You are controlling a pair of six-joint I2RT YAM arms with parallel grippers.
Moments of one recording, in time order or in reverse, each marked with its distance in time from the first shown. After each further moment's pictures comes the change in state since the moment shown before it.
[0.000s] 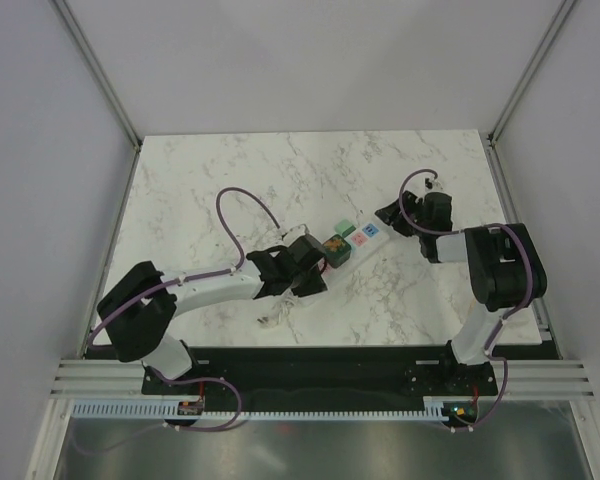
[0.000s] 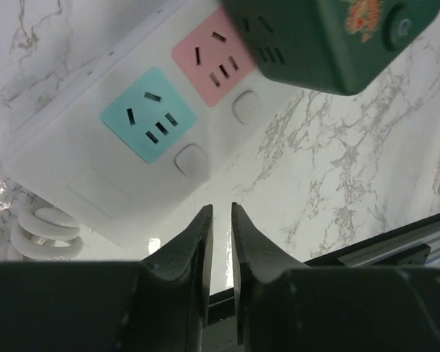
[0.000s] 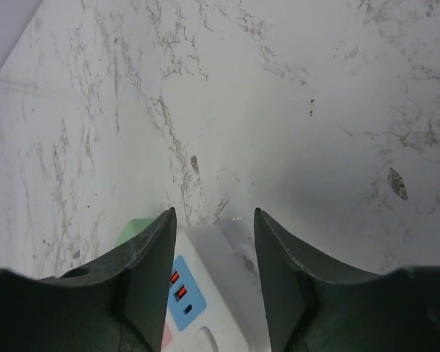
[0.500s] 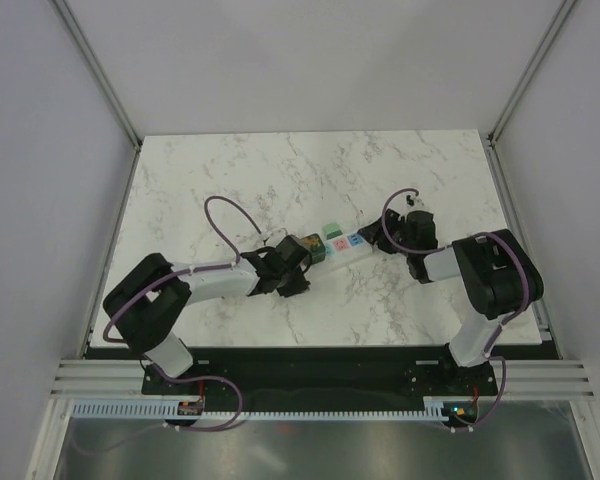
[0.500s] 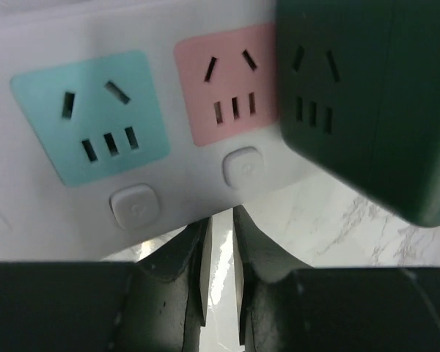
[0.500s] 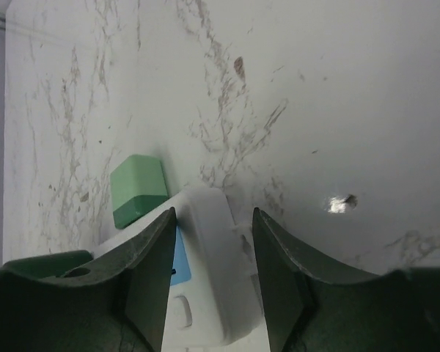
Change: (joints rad) left arm 0.090 0.066 -0.126 0.100 -0.007 -0.024; right arm 0.132 -0.027 -0.145 0.124 0.025 0.040
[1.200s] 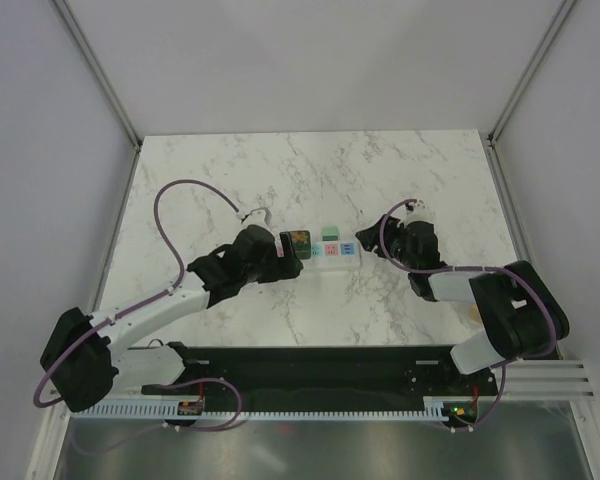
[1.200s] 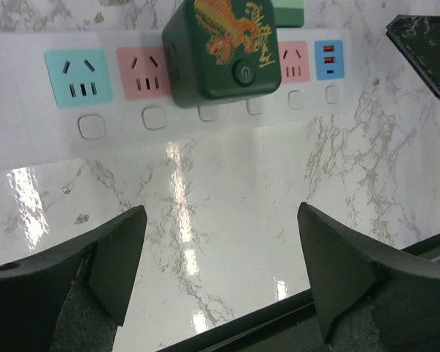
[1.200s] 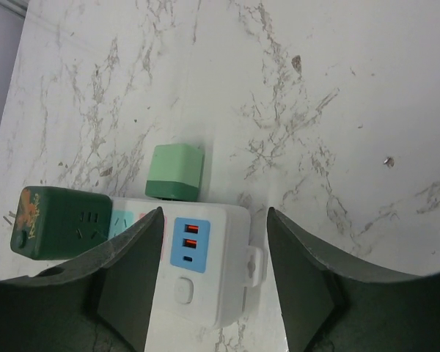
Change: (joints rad) left arm 0.093 -0.430 -0.080 -0.073 -0.028 0.325; right arm 0.118 -0.253 -0.146 -0.005 0.140 -0.074
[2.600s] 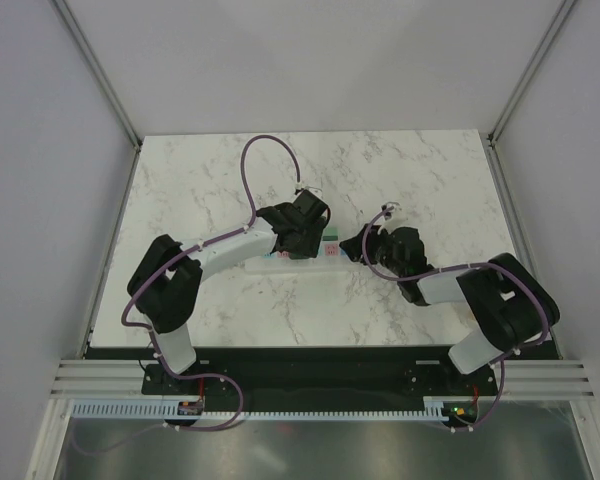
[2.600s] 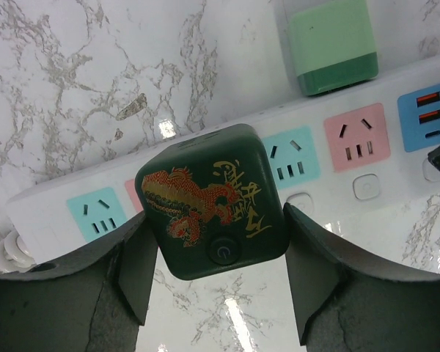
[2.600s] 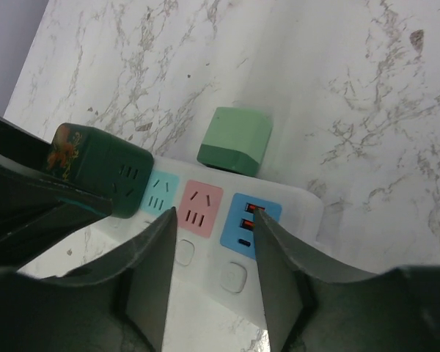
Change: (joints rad) left arm 0.001 0.588 0.544 -0.243 -0.127 0.380; right arm 0.114 0.045 -0.008 0.114 -0.053 -0.093
